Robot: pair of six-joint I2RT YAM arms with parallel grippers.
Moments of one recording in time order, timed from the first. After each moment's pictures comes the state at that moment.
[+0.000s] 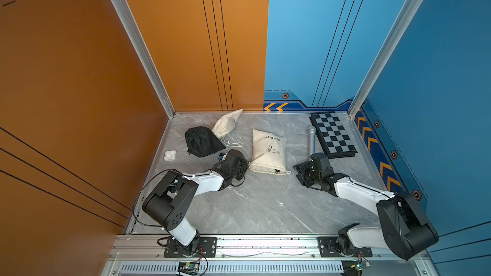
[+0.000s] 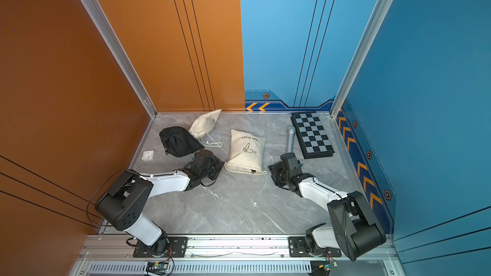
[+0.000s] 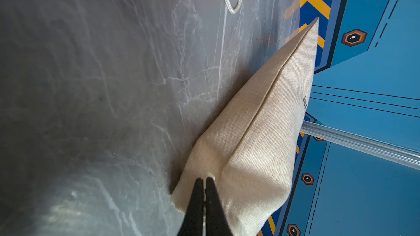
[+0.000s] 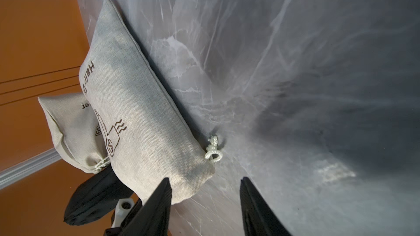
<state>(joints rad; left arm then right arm) -0.55 1.62 0.68 0.26 0.00 -1.51 0.37 1.38 0.55 0.03 -0.20 1.52</state>
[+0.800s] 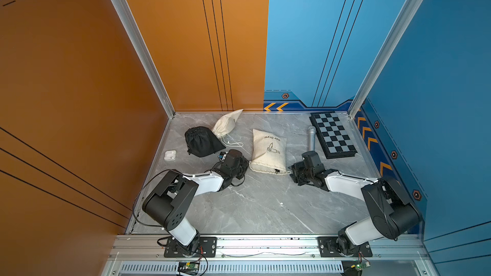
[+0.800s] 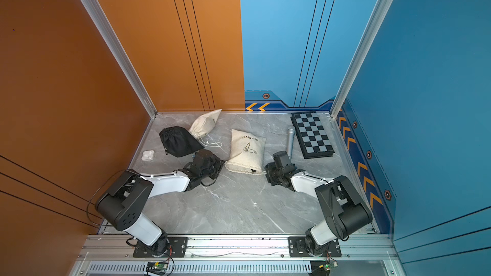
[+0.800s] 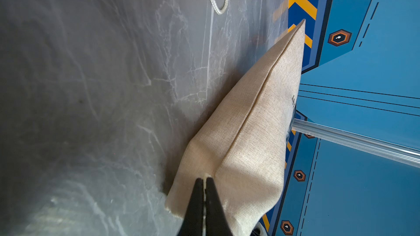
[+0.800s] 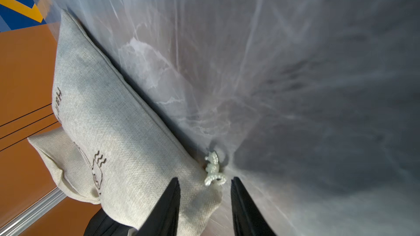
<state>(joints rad) -0.55 1.62 0.67 0.32 0.00 -1.51 0.42 1.53 0.62 0.06 -0.16 1.71</state>
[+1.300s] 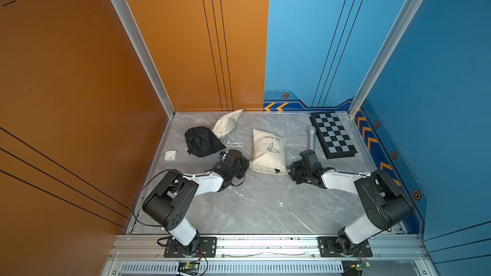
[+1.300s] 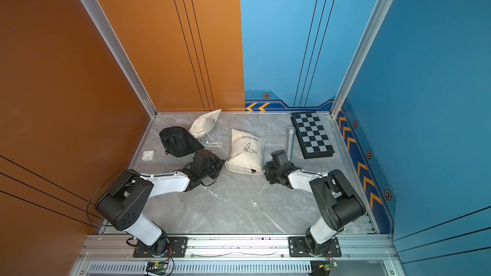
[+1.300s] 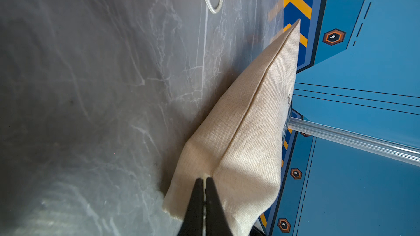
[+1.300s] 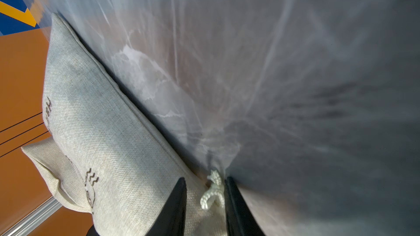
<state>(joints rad) -0.55 1.62 0.67 0.34 0.01 -1.51 0.42 1.60 0.65 0.10 -0.16 1.72</state>
